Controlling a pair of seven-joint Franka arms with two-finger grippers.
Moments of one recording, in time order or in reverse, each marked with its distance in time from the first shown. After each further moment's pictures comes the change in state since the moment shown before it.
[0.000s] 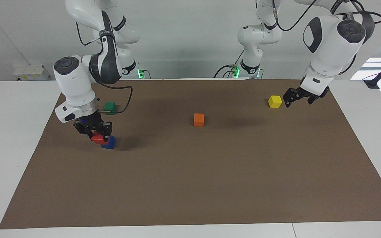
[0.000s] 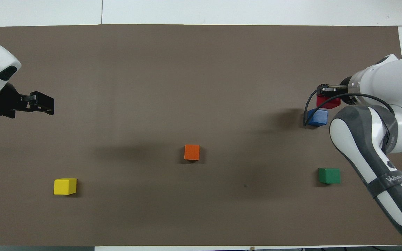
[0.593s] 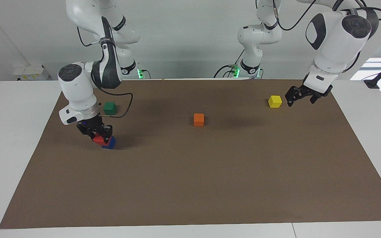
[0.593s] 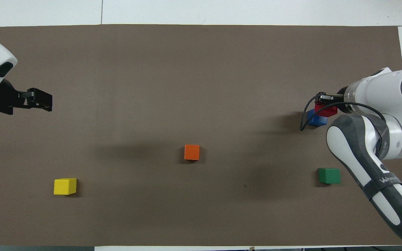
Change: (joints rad) left arm -0.008 -0.002 0.010 0.021 0.000 0.001 0.000; right arm -0.013 -0.005 0.000 -0.077 0.000 0.042 0.038
